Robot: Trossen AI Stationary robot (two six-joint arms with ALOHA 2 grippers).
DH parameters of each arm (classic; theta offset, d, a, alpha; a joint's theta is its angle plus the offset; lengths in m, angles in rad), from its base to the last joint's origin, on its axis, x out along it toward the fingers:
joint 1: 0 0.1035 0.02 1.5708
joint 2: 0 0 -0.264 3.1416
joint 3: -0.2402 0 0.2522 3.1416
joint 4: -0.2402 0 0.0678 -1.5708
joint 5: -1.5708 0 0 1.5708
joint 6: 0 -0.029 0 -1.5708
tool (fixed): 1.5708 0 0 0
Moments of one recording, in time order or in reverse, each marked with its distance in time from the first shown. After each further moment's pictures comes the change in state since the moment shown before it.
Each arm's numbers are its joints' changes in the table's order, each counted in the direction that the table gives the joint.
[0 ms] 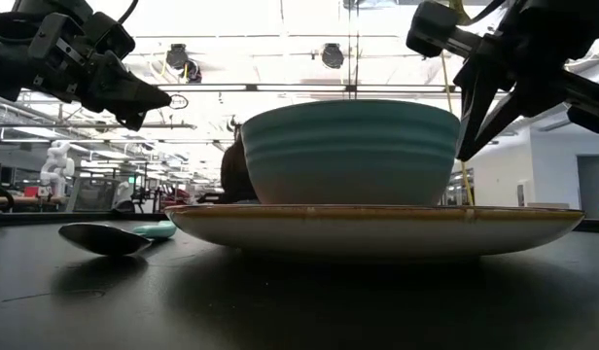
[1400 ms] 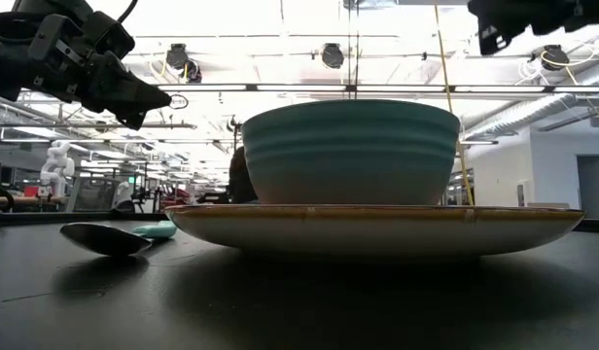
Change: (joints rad) left arm 0.000 0.000 0.000 -0.001 0.000 -0.024; right arm -0.250 1.040 0.537 0.525 0.222 -0.871
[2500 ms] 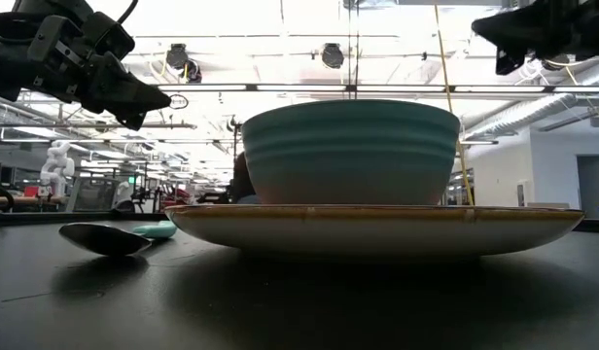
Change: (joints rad) left arm 0.000 0.000 0.000 -0.006 0.000 -0.003; right arm -0.028 0.247 0.200 0.144 -0.136 0.037
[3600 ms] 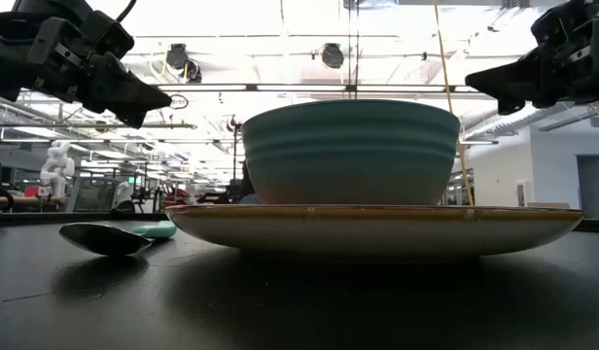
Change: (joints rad) left arm 0.000 0.000 0.000 0.007 0.006 -0.034; right arm -0.069 0.087 0.170 0.044 -0.010 -0.013
